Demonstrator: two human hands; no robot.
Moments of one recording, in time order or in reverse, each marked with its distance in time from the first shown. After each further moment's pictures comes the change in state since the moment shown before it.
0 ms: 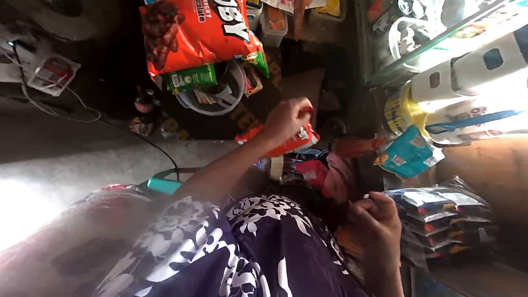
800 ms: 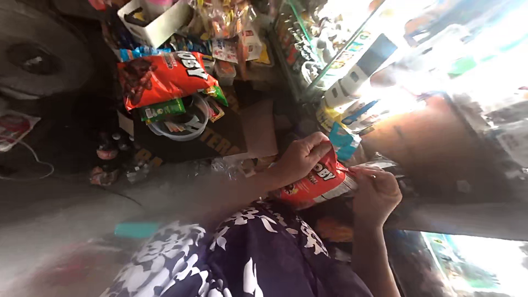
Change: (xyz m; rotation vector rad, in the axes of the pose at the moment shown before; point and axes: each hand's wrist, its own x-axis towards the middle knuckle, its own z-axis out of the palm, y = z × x) left_hand -0.089 0.136 0.060 -0.524 -0.137 0.431; right_hand -0.010 -0.049 -0.031 -0.302 0.311 -0.783
